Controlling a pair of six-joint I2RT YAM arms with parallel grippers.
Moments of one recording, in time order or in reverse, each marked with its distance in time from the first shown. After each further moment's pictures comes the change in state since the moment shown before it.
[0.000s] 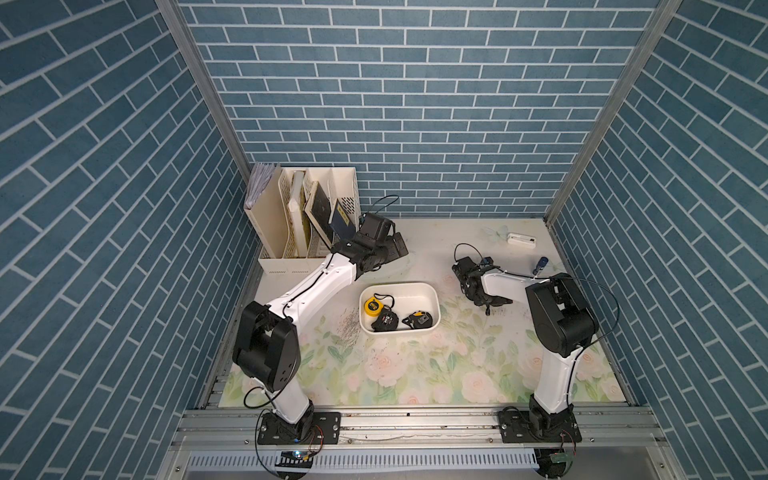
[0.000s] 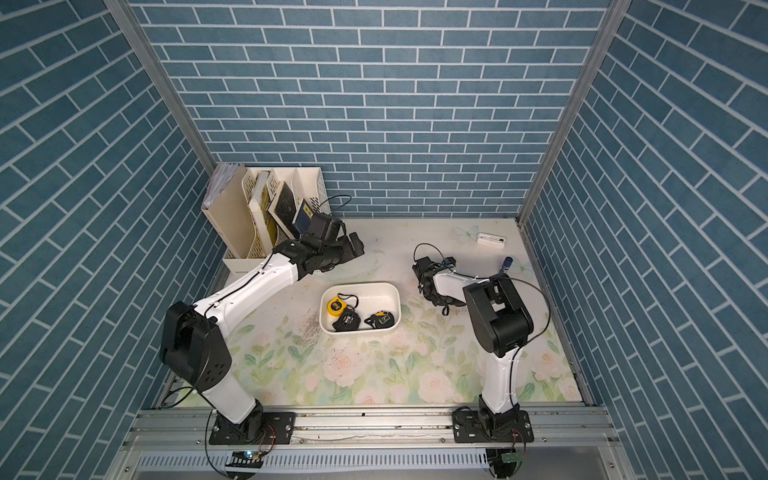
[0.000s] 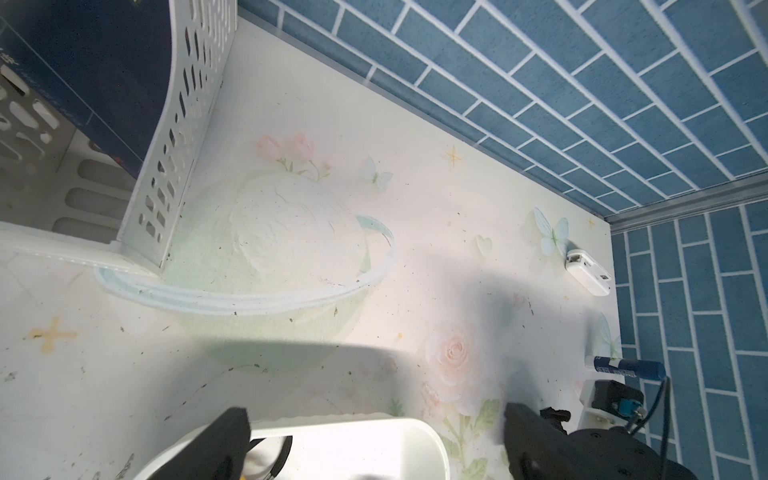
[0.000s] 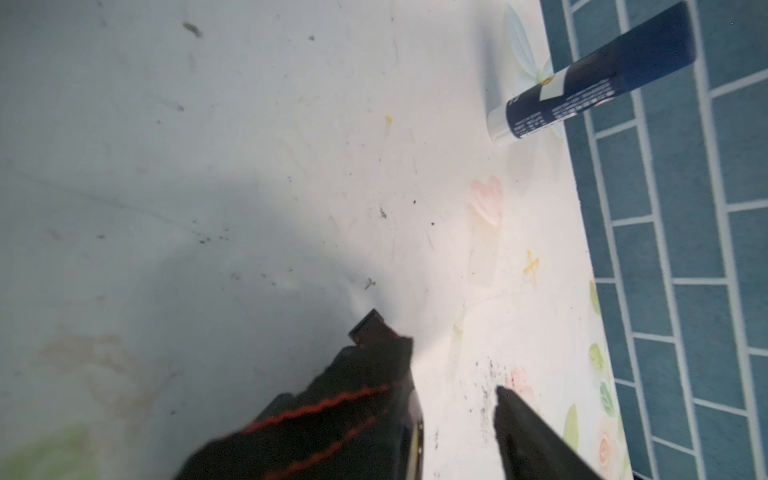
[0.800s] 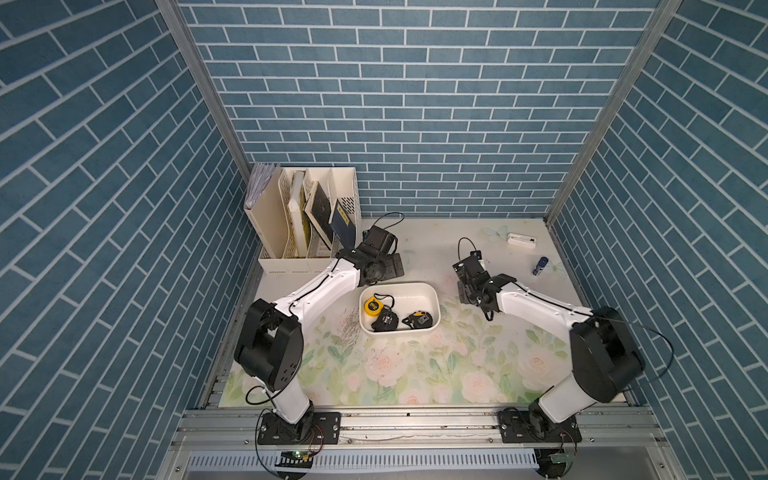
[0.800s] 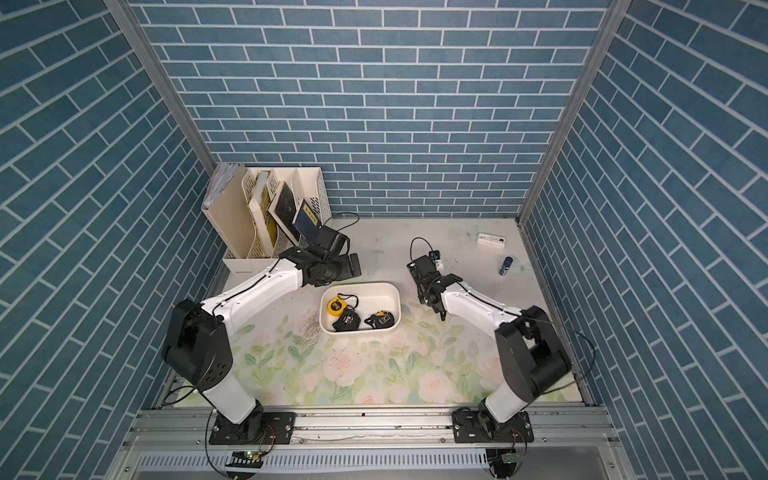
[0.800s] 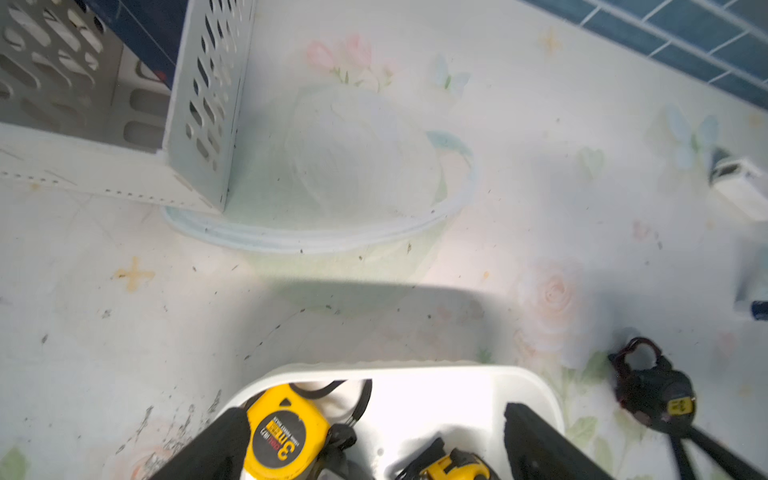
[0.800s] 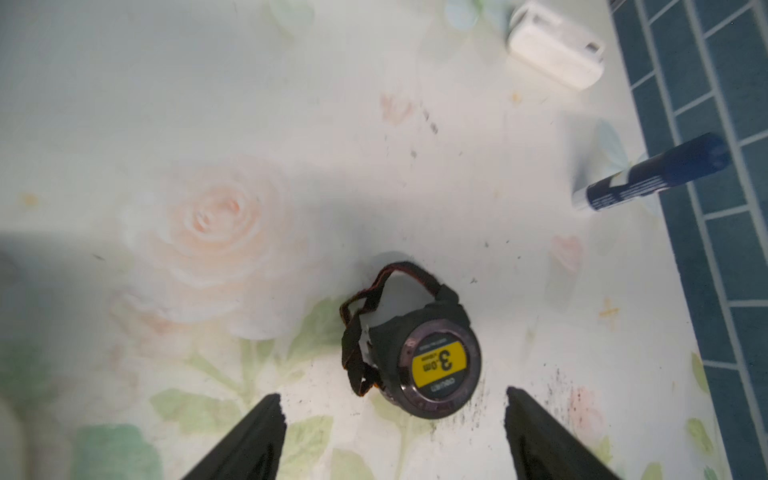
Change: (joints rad) left arm -0.036 0.007 -0.079 -0.146 -0.035 0.112; right arm 0.102 -0.423 -0.146 0.175 -0.224 -0.134
